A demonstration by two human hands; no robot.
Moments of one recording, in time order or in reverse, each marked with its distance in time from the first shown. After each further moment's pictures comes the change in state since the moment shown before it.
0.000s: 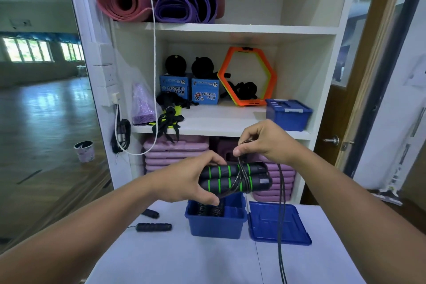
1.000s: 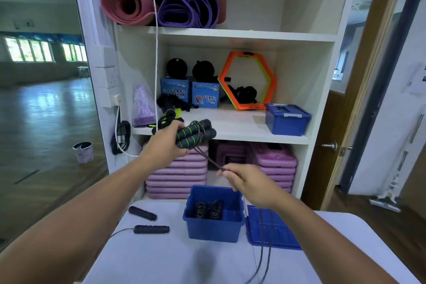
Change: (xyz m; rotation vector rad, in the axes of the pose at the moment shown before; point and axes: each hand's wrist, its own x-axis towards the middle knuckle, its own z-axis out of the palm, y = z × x) left_hand 0.045 -0.068 -0.035 0.156 0.541 -0.277; right_hand -0.030 0.038 0.066 -0.276 -0.039 0.032
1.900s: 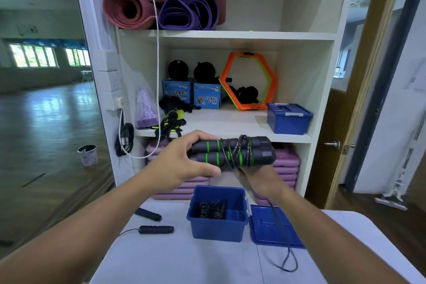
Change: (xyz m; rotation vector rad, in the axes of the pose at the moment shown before) left_hand -0.079 0.066 -0.031 -0.775 -0.273 0.145; right_hand 0.000 -0.001 -0.004 0.415 0.183 0.165
